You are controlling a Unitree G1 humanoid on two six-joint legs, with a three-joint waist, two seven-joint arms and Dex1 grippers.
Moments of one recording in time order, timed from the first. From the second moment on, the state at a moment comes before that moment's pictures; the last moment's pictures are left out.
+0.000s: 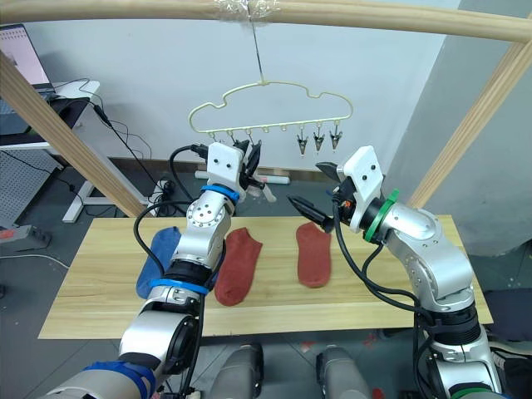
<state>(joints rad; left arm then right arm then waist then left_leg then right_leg) -0.79 0.14 0.04 0.63 -0.04 -0.21 -0.19 -0.50 -0.42 0.04 -0.42 0.42 0.66 0.59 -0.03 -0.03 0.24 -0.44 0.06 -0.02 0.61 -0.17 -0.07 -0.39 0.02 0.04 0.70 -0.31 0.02</state>
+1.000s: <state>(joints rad) -0.83 0.11 0.04 0.72 -0.02 -0.23 -0.17 -0.50 -0.42 0.04 -0.41 0.42 0.66 0.59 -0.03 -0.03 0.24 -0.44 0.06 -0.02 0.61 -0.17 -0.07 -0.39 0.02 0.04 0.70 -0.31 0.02</state>
